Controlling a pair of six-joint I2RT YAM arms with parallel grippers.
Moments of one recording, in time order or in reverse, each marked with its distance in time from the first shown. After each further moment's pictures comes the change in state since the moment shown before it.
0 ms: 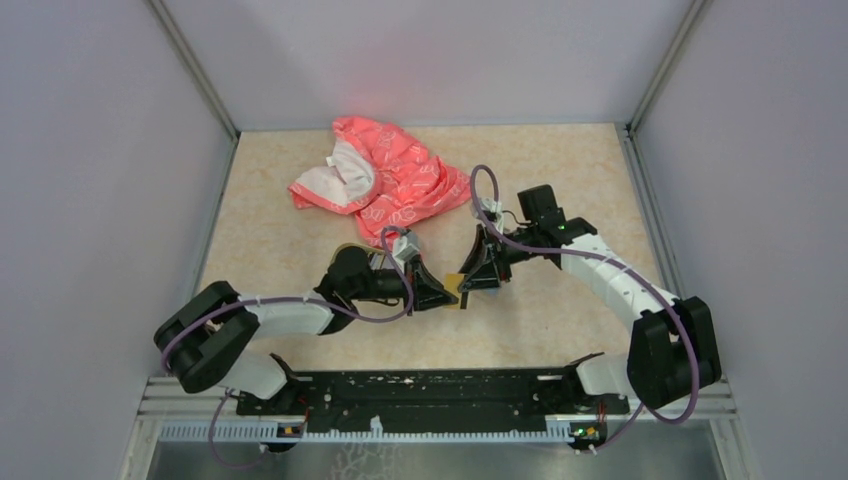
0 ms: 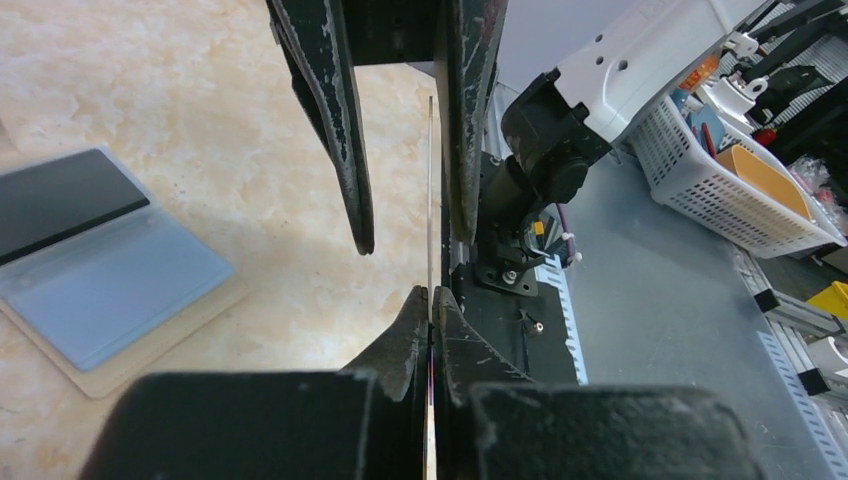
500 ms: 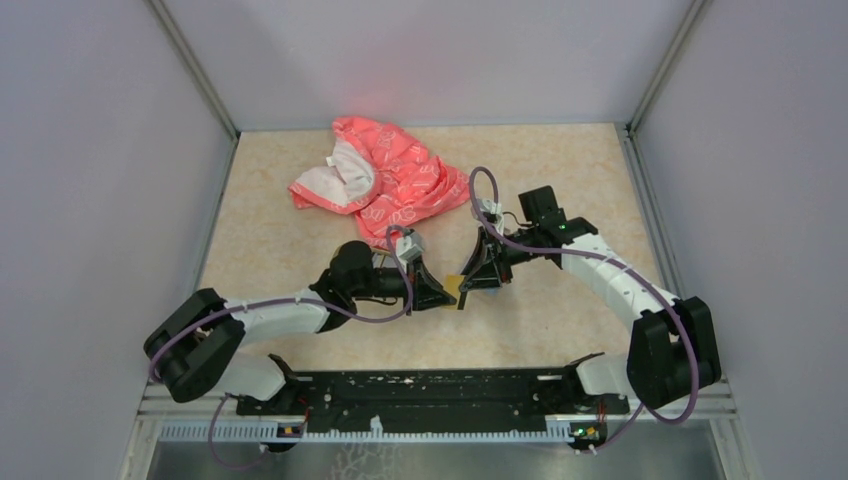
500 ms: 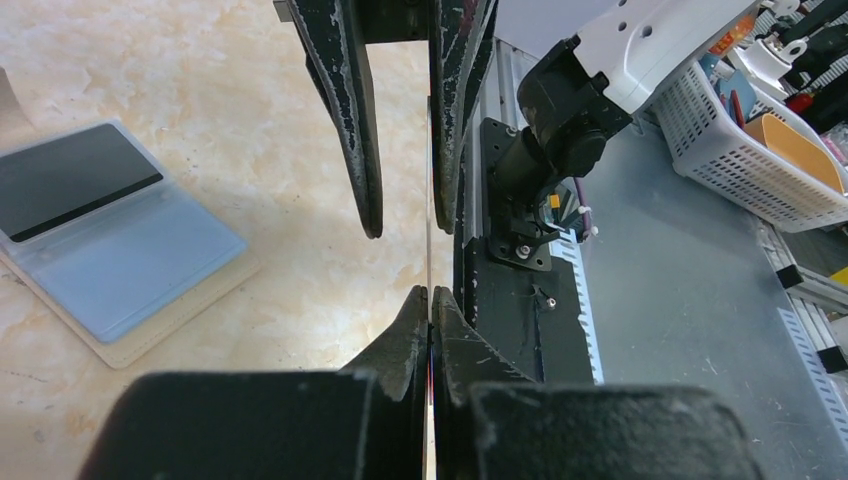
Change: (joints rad) left arm -0.002 -0.068 0.039 -0.221 0.004 0.102; right arm -0.011 0.000 0.001 -0.054 0.028 -0.047
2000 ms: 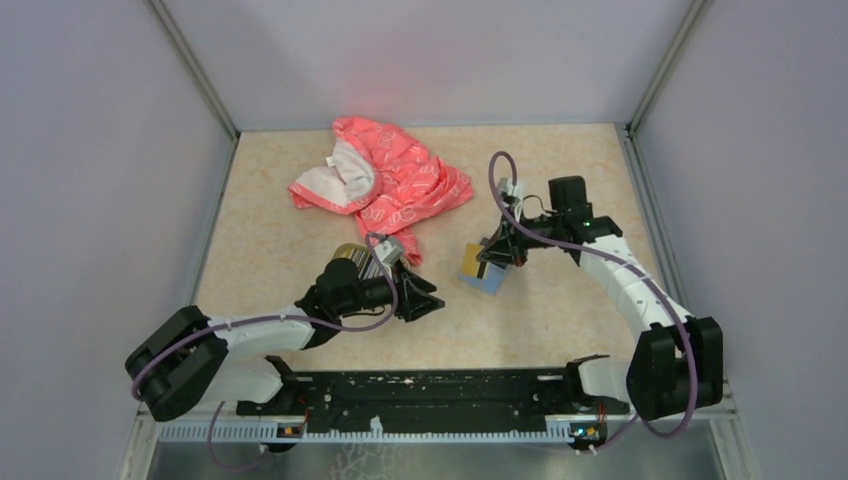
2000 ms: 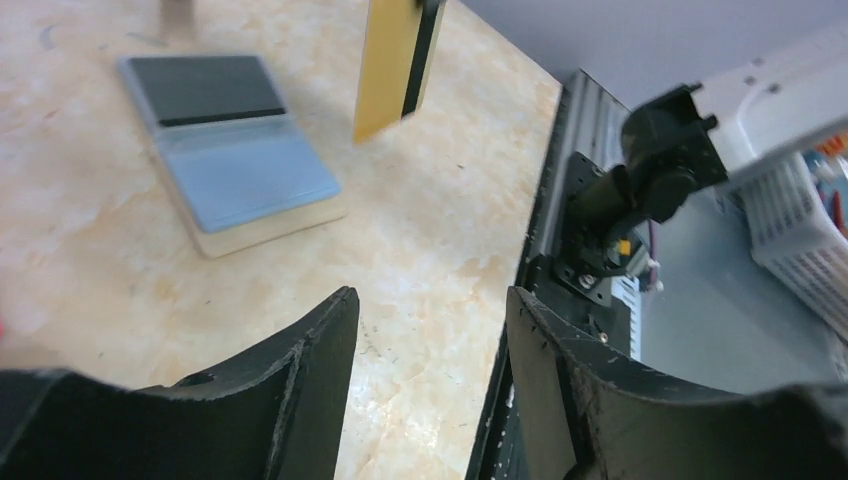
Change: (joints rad) left arm 0.000 -0.093 -0.123 0.009 -0.223 -0.067; right arm -0.121 -0.040 0.014 0.050 0.149 0.078
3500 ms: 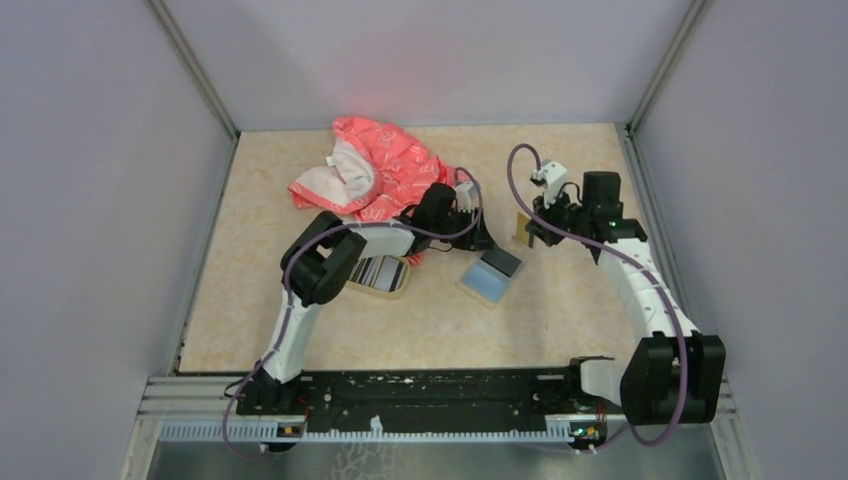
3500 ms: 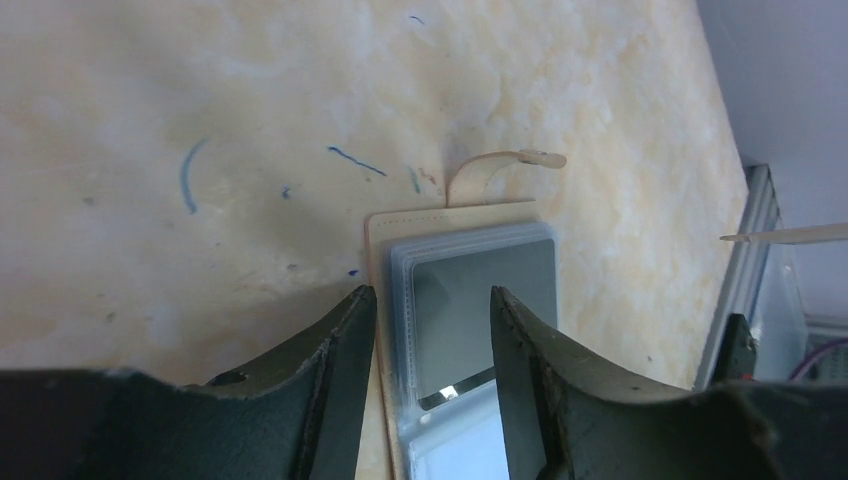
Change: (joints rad) left arm 0.084 0.937 1.010 -0.514 -0.082 -0.111; right arm -0.215 -0.066 -0.001 0.065 0.592 0.007
